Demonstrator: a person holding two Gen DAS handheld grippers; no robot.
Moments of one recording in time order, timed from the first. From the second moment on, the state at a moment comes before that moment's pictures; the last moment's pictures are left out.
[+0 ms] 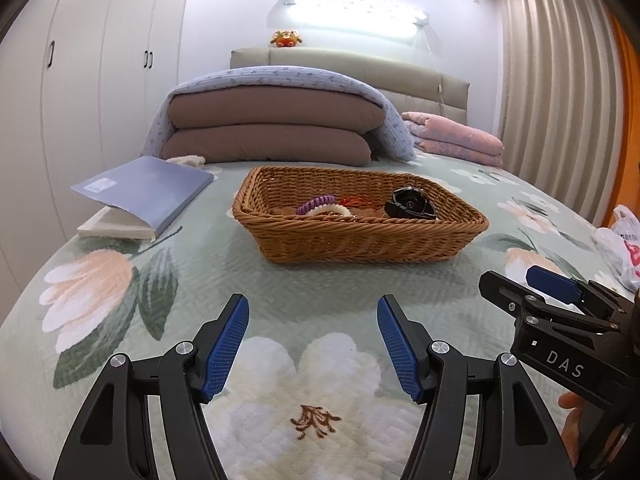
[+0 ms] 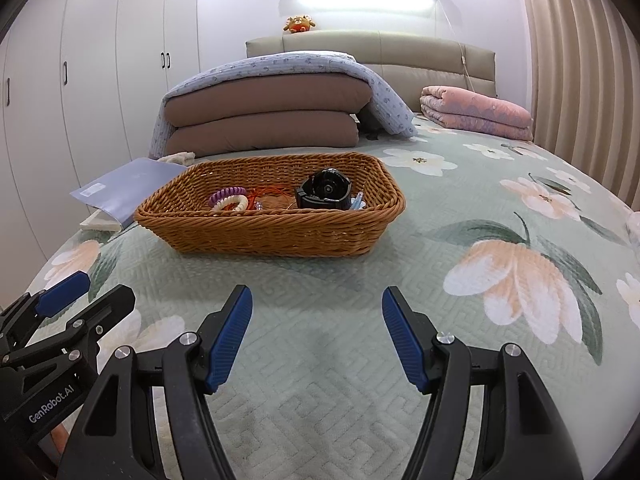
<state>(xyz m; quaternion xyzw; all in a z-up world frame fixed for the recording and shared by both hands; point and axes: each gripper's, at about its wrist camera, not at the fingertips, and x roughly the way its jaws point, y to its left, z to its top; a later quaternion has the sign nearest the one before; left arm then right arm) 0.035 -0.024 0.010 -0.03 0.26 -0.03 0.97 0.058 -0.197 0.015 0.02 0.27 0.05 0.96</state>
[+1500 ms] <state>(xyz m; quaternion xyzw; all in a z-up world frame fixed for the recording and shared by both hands) 0.040 -0.019 0.005 -0.05 0.27 -0.05 0.96 0.060 -0.199 0.015 0.02 0.27 0.06 0.96</state>
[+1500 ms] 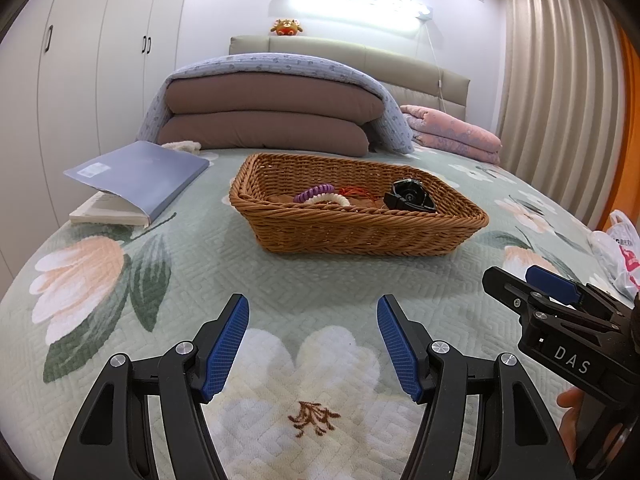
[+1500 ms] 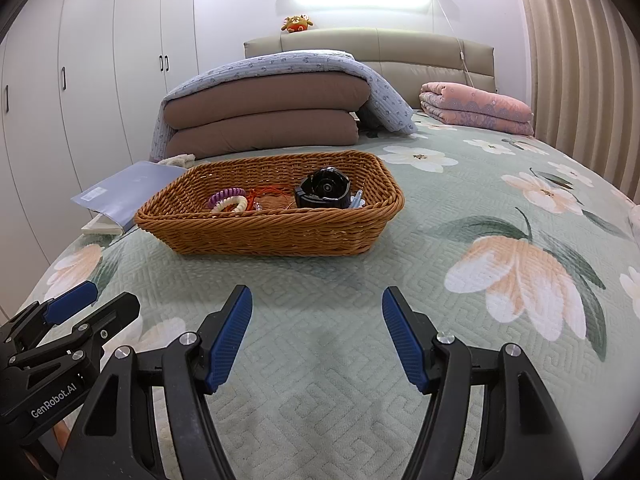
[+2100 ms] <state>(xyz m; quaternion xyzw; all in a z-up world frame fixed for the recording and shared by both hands) 0.040 -0.018 0.005 -0.05 0.28 -0.05 0.96 0.060 -0.198 0.015 0.02 0.27 0.06 0.96</state>
